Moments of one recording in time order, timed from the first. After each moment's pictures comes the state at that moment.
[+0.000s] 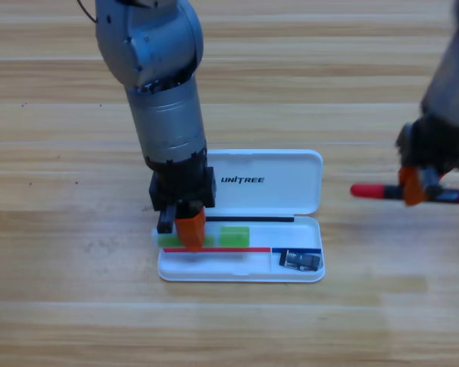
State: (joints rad) arm 0 -0.77 2.21 -1.74 1.09 -0.13 0.77; arm 1 0.65 1.95 -1.51 0.98 0.01 -0.93
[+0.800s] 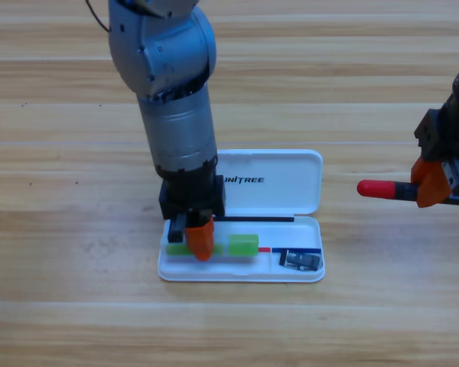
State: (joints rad) arm 0 -0.80 2.22 -1.75 1.09 -0.14 0.73; arm 1 0.72 1.81 -1.51 1.07 0.06 -0.89
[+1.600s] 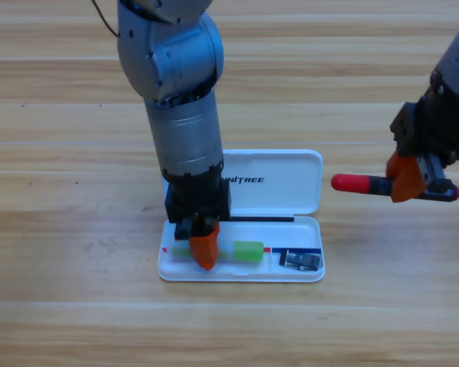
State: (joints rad) arm 0 -0.81 2.24 -1.77 1.09 -0.14 0.73; arm 1 0.79 1.82 -1.56 1.07 0.06 -0.84
